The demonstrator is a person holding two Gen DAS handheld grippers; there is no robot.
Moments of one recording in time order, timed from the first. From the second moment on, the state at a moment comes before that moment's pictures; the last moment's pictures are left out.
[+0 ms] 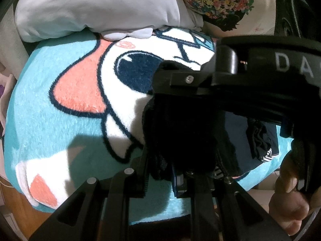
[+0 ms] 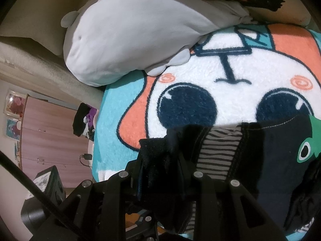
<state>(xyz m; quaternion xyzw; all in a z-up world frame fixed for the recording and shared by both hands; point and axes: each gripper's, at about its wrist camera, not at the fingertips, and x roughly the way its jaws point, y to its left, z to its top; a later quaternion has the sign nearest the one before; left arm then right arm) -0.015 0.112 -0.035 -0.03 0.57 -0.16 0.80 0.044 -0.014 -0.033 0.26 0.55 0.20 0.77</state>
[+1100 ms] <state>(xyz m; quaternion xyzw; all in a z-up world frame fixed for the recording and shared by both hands) 0.014 0.103 -0.064 0.01 0.60 -0.16 0.78 -0.060 -0.217 -0.038 0.36 0.45 0.01 0.82</state>
